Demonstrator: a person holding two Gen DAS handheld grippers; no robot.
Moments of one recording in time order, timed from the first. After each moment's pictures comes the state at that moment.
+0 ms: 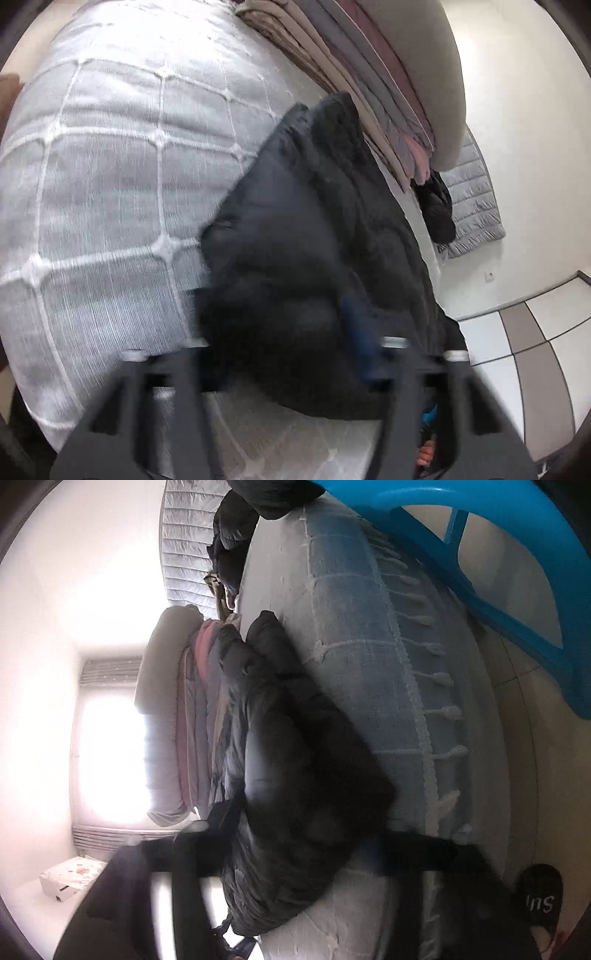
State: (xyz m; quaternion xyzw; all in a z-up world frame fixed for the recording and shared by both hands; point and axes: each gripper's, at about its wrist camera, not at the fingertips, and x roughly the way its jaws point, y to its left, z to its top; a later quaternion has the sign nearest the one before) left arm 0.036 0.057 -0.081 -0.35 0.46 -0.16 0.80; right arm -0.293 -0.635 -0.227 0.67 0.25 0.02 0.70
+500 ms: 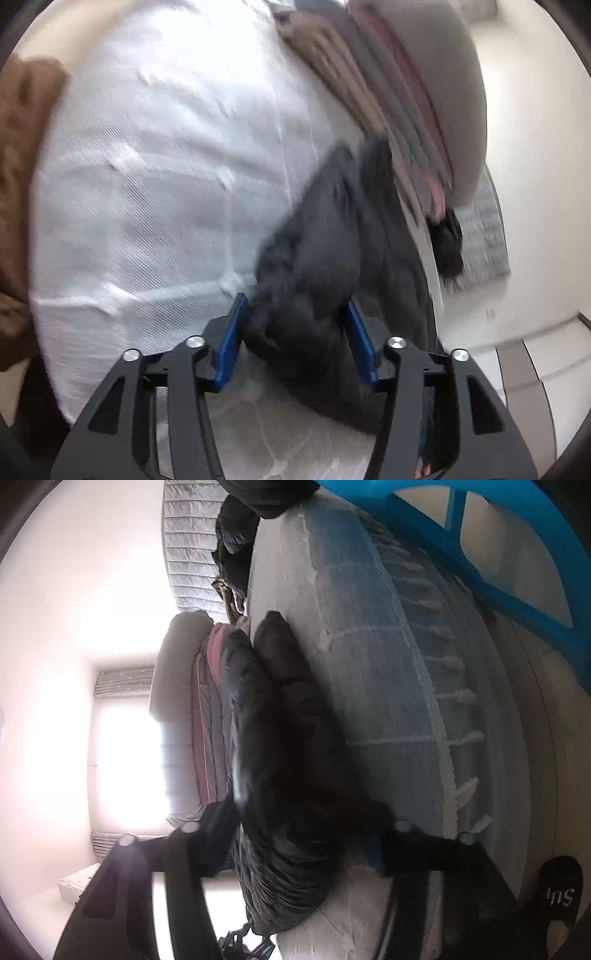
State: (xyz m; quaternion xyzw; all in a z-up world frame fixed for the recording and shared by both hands) left arm 0.025 0.111 -0.073 -0.40 0.43 -0.09 0.81; right arm -0.290 -0.632 -0.233 0.69 0.22 0.04 0.68
